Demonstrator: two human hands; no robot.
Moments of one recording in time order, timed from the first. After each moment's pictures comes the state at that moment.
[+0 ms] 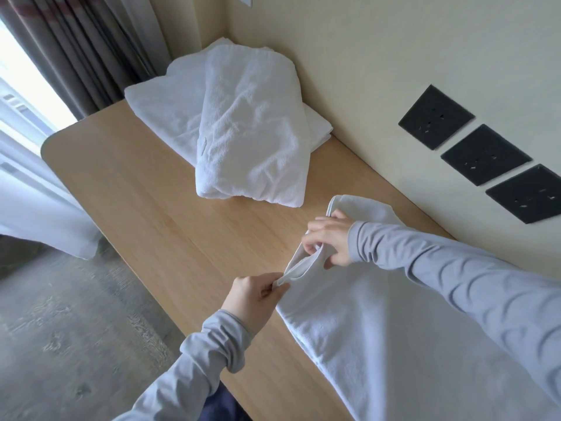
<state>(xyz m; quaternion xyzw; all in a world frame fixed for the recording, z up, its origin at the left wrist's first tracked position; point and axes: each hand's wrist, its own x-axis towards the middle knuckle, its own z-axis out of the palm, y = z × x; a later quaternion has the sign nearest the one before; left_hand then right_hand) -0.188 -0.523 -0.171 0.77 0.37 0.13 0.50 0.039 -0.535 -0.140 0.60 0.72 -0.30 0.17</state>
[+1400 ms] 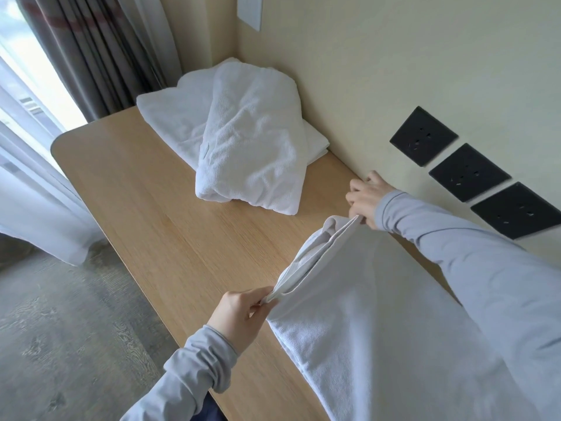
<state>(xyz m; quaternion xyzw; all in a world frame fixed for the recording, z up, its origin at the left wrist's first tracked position) -0.202 -0.543 -0.178 0.80 0.31 0.21 0.46 0.122 -0.525 -0.109 0.61 0.69 -0.05 0.40</state>
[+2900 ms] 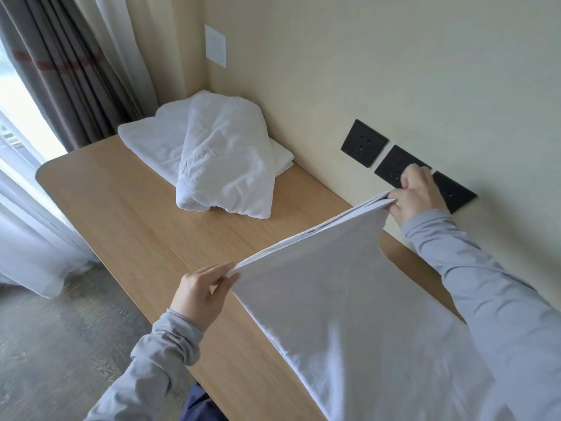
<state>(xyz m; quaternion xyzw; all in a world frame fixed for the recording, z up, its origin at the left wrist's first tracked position) -0.220 -0.537 -0.149 0.83 0.30 0.32 0.34 0.123 -0.656 -0.039 0.88 0.45 0.11 -0.12</state>
